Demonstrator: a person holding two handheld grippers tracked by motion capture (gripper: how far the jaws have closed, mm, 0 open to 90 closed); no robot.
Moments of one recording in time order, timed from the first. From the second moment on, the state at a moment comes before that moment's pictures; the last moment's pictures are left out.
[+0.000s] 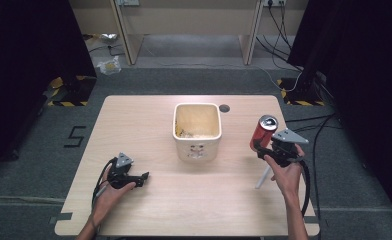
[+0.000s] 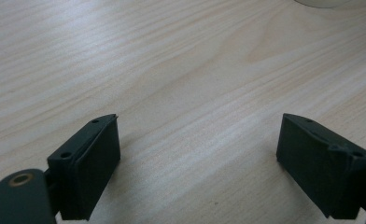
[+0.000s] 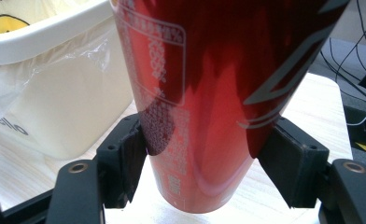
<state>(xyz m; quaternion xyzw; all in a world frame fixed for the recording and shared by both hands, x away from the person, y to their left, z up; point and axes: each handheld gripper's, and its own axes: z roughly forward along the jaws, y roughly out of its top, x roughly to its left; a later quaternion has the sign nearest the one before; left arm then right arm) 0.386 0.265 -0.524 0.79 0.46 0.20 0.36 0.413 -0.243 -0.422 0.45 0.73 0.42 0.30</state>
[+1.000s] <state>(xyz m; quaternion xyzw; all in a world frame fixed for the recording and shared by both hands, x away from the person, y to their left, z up) 0.386 0.265 -0.524 0.79 0.46 0.20 0.36 0.431 -0.213 -0.395 0.43 0.74 0.44 0.28</state>
